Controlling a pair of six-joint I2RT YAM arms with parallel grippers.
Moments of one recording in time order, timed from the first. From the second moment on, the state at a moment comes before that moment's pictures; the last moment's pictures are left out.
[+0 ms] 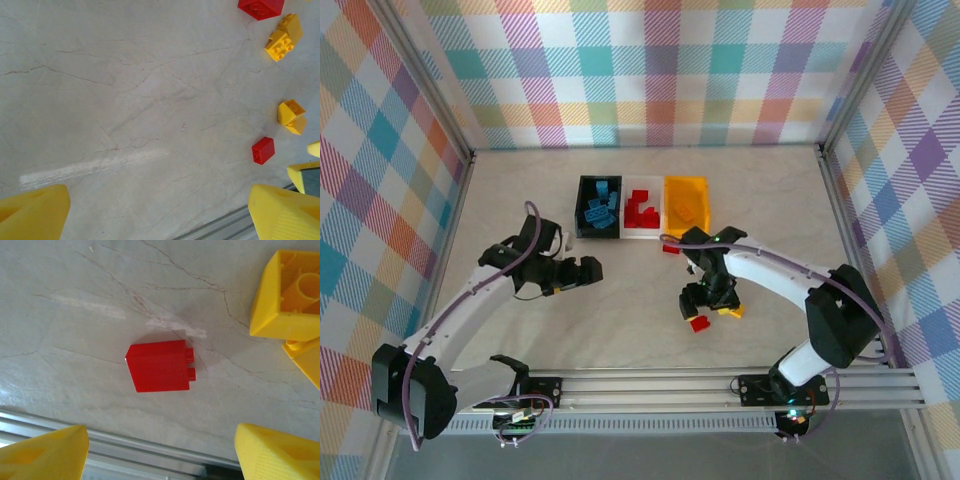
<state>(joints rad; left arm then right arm) -0.37 1.14 0.88 -0.84 0.36 -0.53 0.71 1.54 1.04 -1.14 -0.17 0.44</state>
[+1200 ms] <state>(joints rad) -0.37 1.12 0.88 -0.86 0.37 -0.53 0.75 1.69 0.96 -0.94 -0.11 0.47</state>
